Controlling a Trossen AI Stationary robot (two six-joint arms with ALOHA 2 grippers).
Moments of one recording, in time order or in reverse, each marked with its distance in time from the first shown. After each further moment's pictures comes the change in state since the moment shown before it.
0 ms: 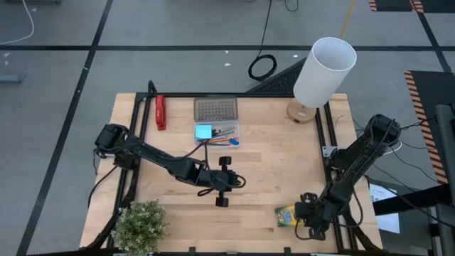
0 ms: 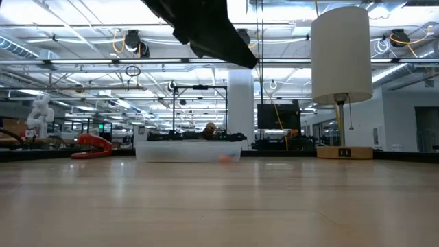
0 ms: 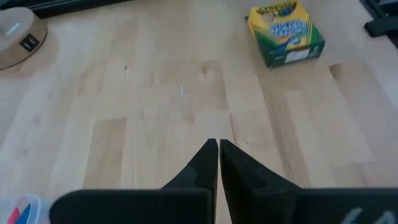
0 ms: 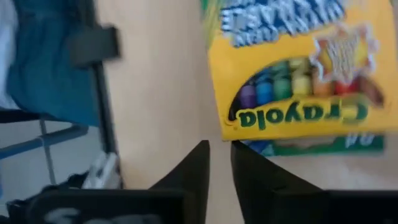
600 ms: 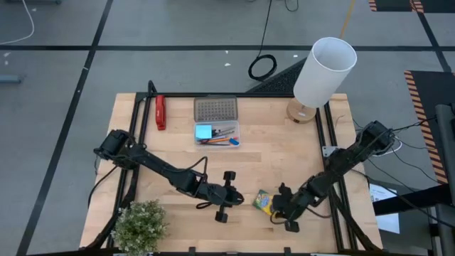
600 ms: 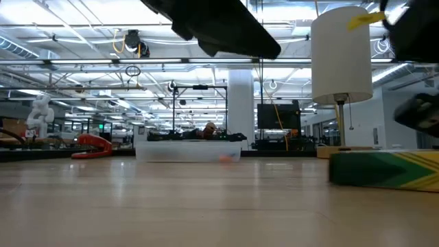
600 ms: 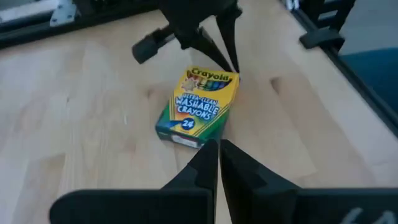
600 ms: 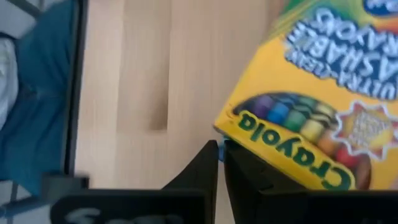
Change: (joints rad) left arm -0.086 0.081 0.000 0.175 0.036 0.036; right arm -0.266 0.143 0.000 0.300 0.088 -0.344
